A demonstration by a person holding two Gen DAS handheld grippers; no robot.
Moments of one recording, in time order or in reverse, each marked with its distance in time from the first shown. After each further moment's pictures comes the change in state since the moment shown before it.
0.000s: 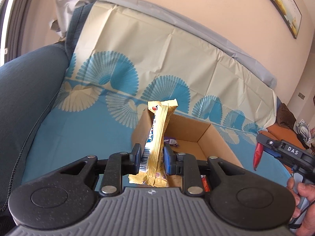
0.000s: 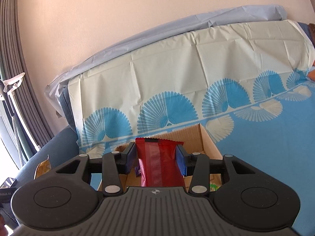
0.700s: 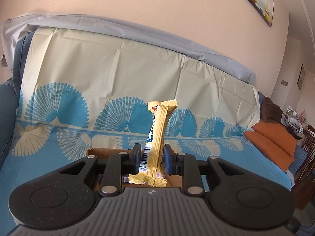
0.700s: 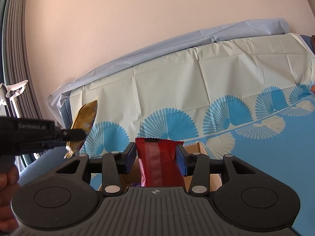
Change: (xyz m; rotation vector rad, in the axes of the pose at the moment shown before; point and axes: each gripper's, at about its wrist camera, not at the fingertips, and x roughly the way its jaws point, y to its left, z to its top) left arm 0.080 -0.125 0.061 0.139 -0.053 -0.099; right arm 0.009 -0.014 0.002 -0.019 -0.064 0.039
